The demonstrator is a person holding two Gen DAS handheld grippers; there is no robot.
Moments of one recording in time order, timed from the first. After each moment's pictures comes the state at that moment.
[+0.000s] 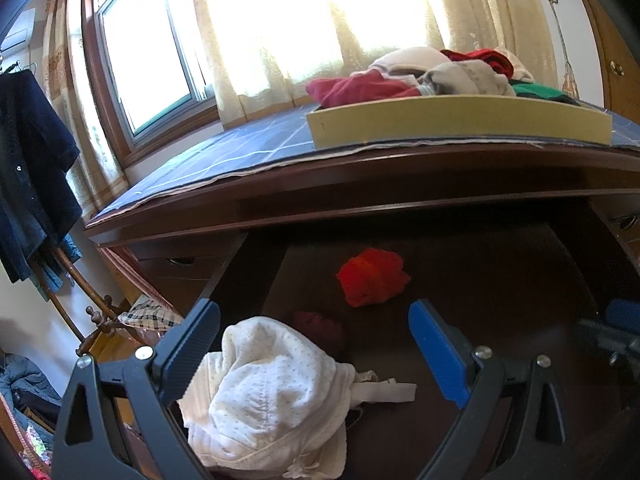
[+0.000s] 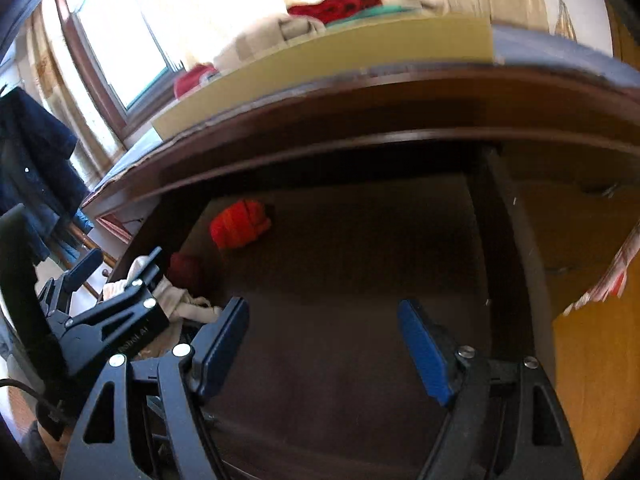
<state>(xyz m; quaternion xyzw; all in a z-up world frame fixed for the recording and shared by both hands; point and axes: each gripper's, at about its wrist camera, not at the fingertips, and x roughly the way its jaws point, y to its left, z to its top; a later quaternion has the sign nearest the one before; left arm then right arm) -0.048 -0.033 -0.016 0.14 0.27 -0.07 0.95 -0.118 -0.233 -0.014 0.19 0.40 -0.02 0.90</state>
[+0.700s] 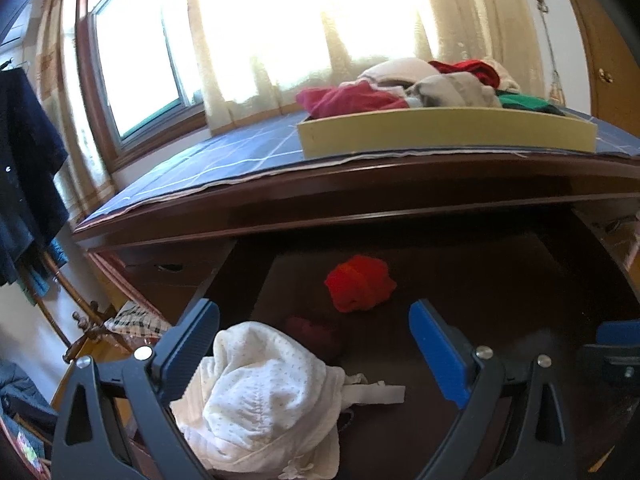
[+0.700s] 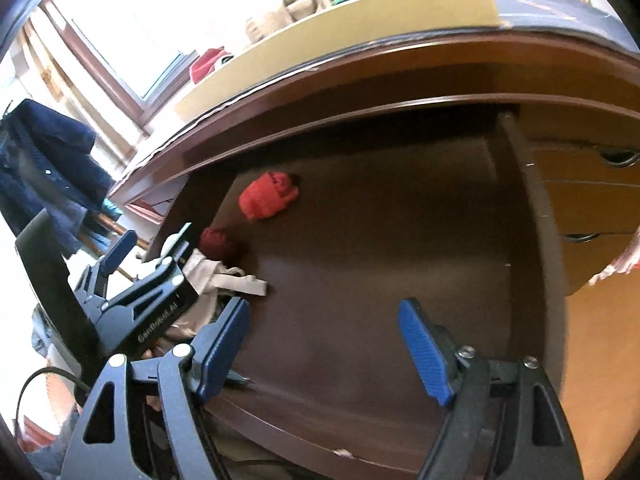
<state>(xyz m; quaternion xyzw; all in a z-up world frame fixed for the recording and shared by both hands) -0.052 -0.028 -0.010 0.14 0.26 -0.10 0.95 -0.123 -0.234 -0.008 0.23 0.45 0.05 0.86</state>
